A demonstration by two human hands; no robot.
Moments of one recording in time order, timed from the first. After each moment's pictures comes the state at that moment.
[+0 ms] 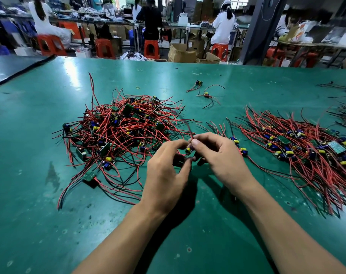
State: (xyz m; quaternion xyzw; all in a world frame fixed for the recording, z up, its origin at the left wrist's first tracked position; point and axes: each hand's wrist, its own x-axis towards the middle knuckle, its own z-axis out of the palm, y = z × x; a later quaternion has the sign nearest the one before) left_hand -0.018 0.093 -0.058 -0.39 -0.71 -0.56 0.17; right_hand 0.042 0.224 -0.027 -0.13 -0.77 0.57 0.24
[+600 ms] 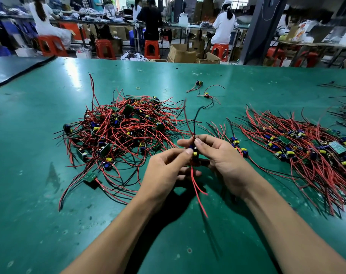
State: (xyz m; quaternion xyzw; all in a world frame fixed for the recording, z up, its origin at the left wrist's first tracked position) left_hand -0.021 0.095 -0.047 -0.17 -0.54 -0.77 -0.29; right_hand 0.041 0.228 -0.029 -0.11 -0.64 0.75 0.12
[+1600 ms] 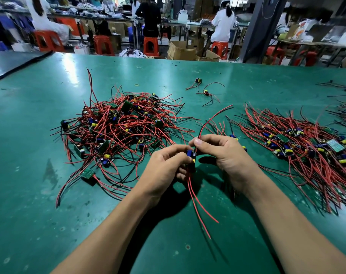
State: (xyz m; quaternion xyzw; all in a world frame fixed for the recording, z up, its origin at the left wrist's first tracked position) left_hand -0.026 0.094 -0.045 -0.21 -0.57 -0.73 -0.32; right_hand 0.046 0.240 -0.032 -0.14 -0.67 0.72 0.14
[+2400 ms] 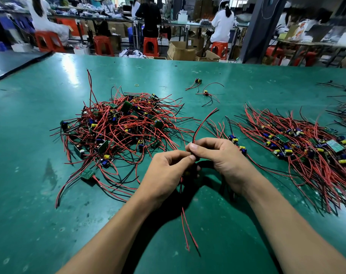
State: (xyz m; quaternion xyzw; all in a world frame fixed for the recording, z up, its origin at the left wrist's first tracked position) left_hand -0.019 0.094 -0.051 -0.24 -0.62 -0.70 -0.27; right_hand 0.045 0.236 -0.033 -0.12 -0.68 0.71 0.12
